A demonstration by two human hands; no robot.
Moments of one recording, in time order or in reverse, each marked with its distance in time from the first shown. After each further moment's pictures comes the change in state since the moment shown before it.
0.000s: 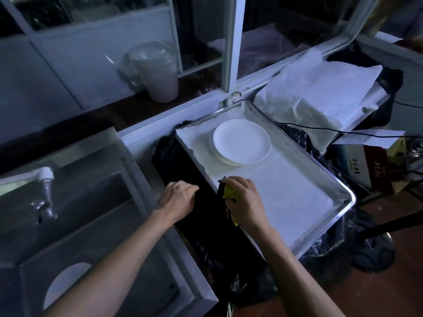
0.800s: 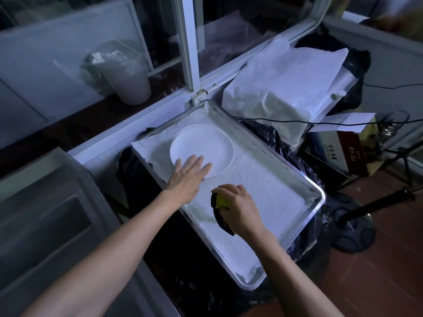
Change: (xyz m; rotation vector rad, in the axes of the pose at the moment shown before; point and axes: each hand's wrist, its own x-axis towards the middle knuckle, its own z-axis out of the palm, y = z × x) left_hand 0.156 0.090 0.025 0.293 -0.225 0.166; right_hand 0.017 0.085 -0.055 -0.105 -0.113 0.128
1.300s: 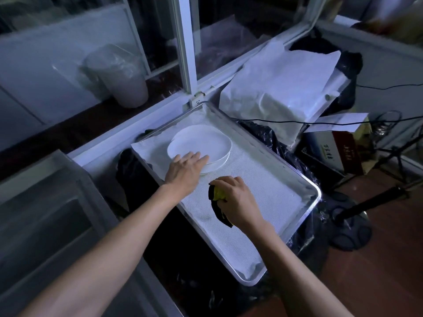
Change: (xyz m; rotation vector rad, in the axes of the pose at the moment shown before) left_hand -0.003 0.001 -0.034 -0.097 0.254 -0.032; right_hand 0.007 -0.011 -0.013 -0.039 0.022 -0.028
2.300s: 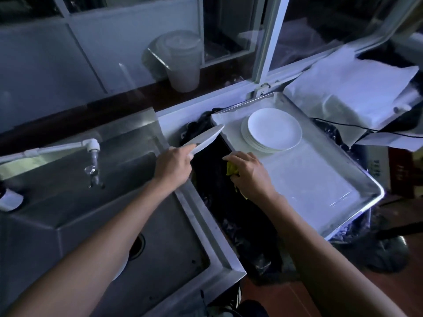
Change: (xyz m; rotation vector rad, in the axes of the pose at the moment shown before) left_hand -0.243 -0.133 -0.089 -0.423 0.199 -0.451; right_hand -0.020 -0.174 0.074 -0.056 0.004 -0.270
